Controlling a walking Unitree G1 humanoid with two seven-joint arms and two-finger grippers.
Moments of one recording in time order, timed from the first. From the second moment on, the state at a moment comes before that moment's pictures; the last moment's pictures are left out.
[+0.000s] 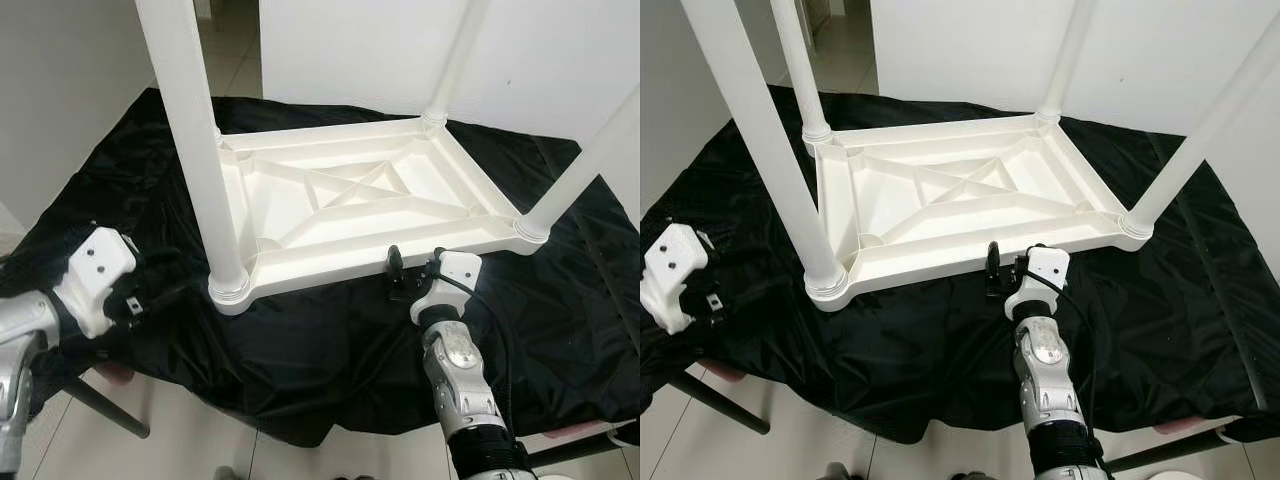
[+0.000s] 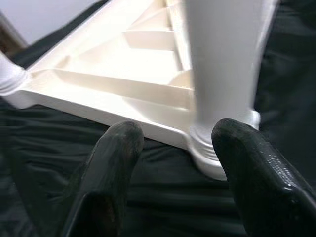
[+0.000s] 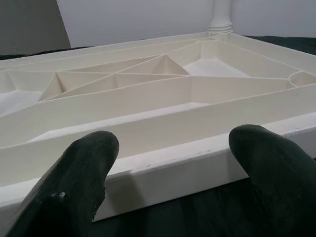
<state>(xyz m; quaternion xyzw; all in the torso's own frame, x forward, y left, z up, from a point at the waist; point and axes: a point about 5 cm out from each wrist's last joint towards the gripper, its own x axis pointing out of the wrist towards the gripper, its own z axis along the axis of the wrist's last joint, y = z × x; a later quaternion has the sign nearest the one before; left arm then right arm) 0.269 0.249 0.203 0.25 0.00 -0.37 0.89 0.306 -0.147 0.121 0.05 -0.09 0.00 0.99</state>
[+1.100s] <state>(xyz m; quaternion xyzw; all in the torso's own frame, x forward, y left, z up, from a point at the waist) 0.302 0.207 0.187 0.17 -0.03 -0.38 0.91 0.310 -0.196 0.106 0.02 -0.04 -0.22 0.97</state>
